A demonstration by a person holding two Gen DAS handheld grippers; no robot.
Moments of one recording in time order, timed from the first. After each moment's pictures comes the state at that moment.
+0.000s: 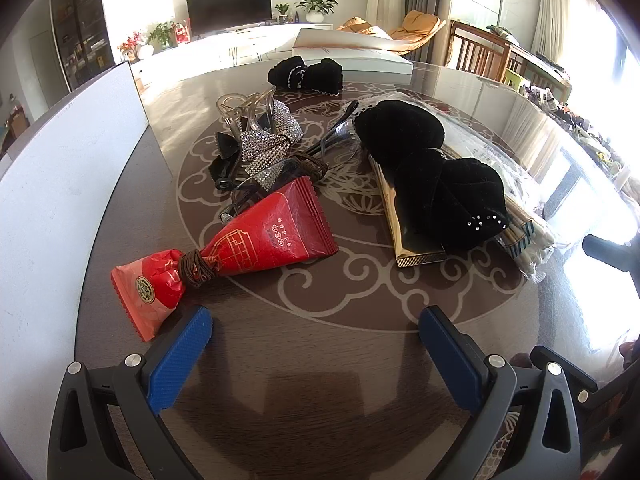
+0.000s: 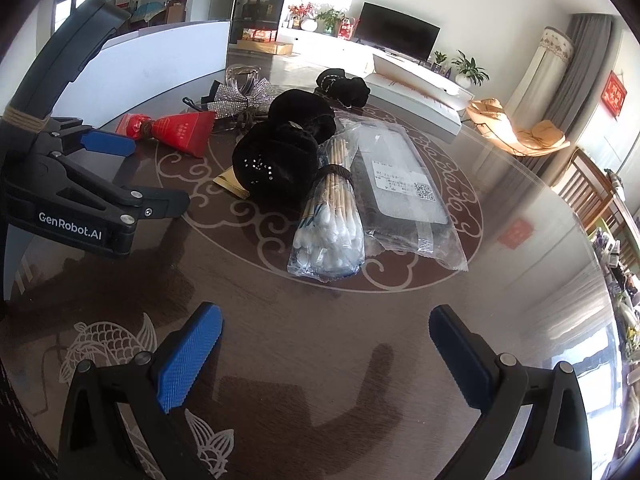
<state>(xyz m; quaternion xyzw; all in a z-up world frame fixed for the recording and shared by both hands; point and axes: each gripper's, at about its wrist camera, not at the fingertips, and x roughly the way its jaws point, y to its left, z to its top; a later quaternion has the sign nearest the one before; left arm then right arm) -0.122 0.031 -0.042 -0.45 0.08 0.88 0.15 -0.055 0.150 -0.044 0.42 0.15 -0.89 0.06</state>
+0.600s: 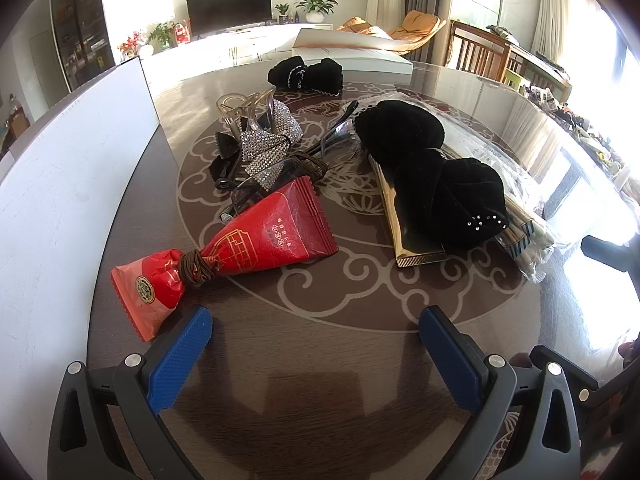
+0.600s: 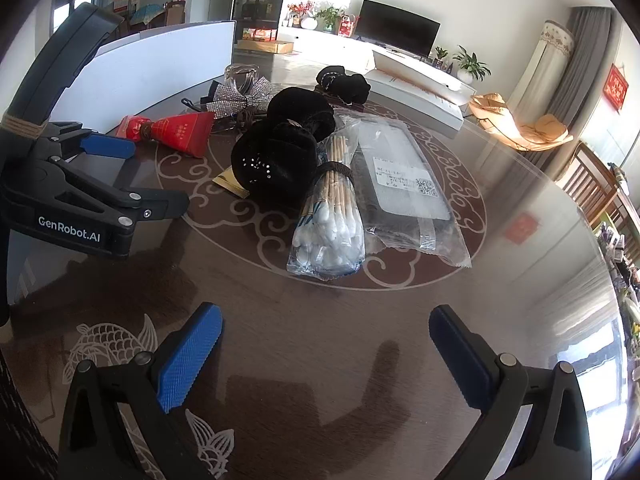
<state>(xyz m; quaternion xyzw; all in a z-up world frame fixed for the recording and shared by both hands) -0.122 0.031 -0.042 -0.45 0.08 0.88 0.15 -0.054 0.150 -0.043 0.42 0.15 -0.89 0.06</state>
